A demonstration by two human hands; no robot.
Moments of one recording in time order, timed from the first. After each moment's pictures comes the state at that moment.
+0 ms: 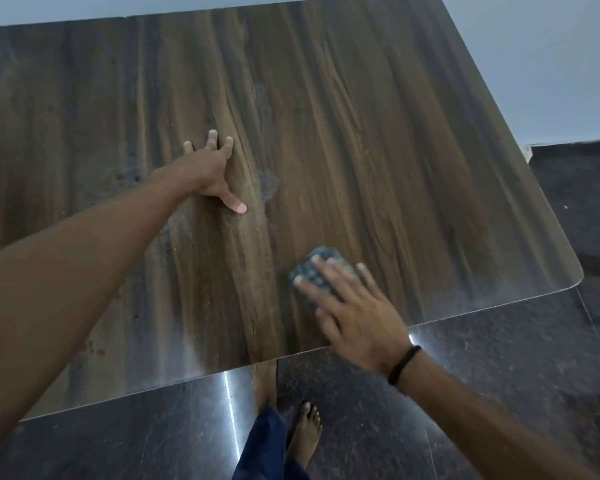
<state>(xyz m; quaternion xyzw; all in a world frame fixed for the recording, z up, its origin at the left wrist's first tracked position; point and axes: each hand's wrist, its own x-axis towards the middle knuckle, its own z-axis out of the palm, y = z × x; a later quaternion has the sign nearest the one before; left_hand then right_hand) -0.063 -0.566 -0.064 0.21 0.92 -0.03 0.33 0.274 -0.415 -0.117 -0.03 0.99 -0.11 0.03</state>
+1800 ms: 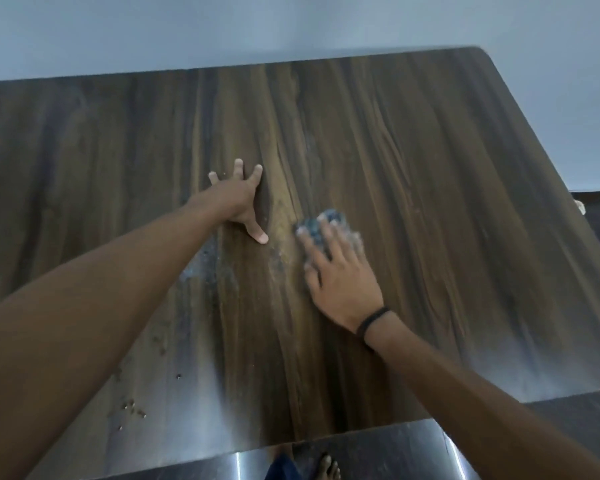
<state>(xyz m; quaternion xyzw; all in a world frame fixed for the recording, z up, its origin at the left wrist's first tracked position) -0.125 -0.579 -0.062 0.20 0.91 -0.06 0.36 0.090 -0.444 -0.113 0.05 0.99 -0.13 0.04</state>
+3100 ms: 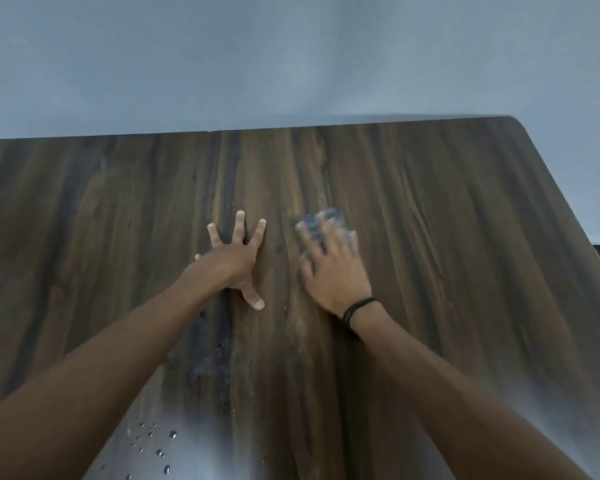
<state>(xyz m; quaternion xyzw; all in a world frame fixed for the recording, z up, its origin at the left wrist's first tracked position) -0.186 -0.594 -0.063 0.18 0.89 -0.08 0.42 -0.085 -0.420 -0.113 0.05 0.99 -0.14 0.02</state>
